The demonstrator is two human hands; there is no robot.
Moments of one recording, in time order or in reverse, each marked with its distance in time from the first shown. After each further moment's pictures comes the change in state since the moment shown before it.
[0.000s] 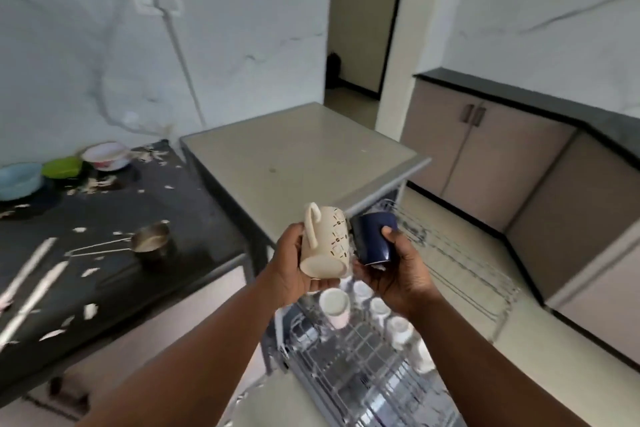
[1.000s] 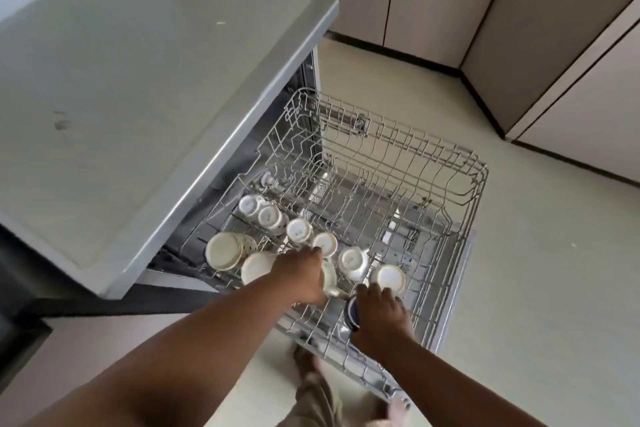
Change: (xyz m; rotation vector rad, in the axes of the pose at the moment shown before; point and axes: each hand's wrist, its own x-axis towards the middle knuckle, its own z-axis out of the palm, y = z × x) left_hand 0.233 -0.178 0.014 2.237 -0.347 -0.111; right_hand 0.080 0.118 -0.236 -1.912 0.155 0.304
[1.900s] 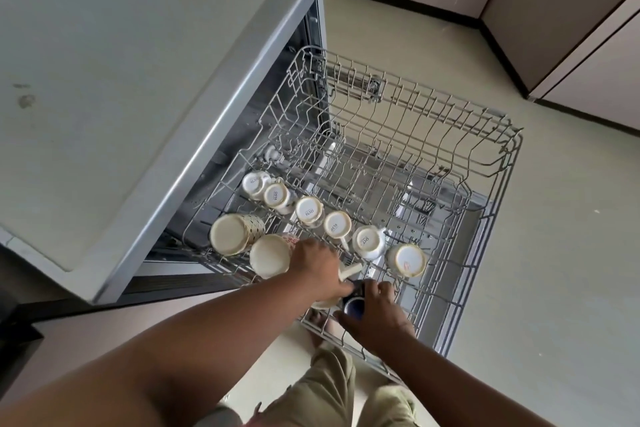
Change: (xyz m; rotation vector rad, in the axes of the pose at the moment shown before) left_hand 0.018 0.003 0.031 0.426 0.028 0.095; right_hand 0.015 -0.021 0.047 0.436 -0.103 0.138
